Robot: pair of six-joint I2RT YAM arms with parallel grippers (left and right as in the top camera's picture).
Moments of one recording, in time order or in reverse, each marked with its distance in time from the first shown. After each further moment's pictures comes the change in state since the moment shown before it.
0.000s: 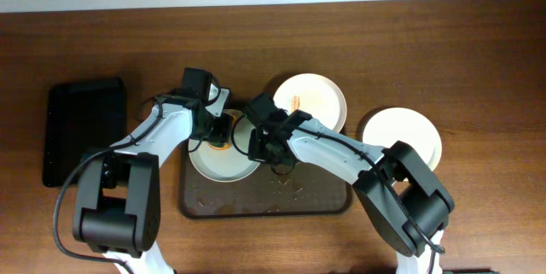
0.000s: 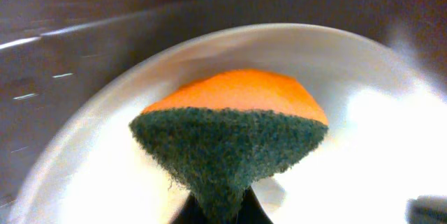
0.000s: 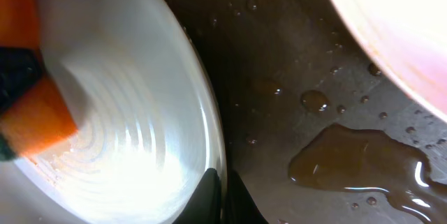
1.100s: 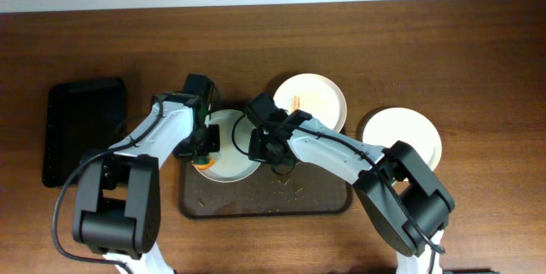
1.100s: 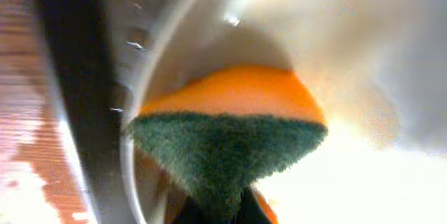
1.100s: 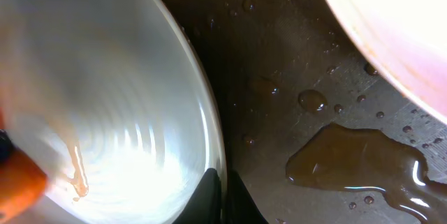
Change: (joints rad) left arm -0.006 -0.005 0.029 -0.299 -0.207 -0.253; right arm 0.000 0.000 0.001 -0.003 0.000 0.001
